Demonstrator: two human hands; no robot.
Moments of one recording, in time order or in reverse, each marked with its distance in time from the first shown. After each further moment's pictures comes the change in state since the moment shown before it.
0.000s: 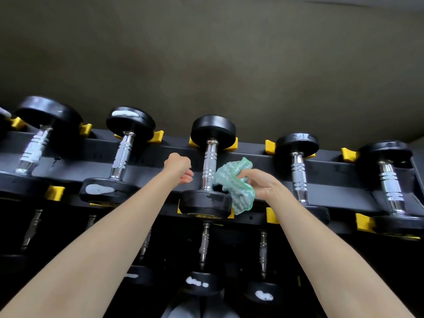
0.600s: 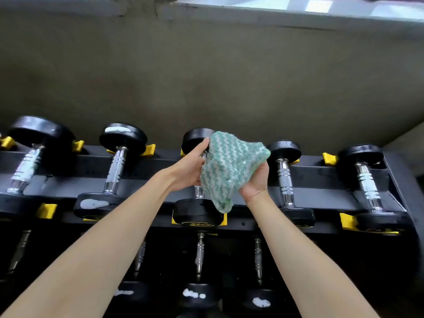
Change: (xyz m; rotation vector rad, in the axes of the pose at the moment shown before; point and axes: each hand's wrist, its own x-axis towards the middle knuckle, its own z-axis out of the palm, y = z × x) left_hand -0.042 0.030 0.000 -0.128 -0.845 0.267; right_hand -0.030 -0.008 0.039 0.707 -0.519 -0.624
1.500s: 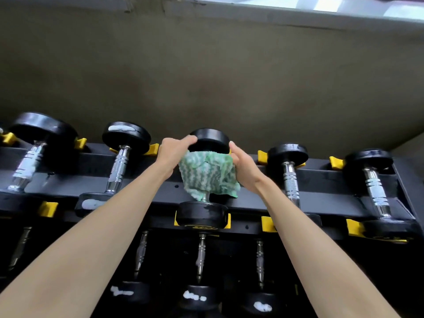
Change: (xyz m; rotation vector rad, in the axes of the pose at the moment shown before) left_hand 0.010 0.011 -0.043 0.088 0.828 0.171; right_hand 0.034 -0.004 0.002 -1.224 0.287 0.393
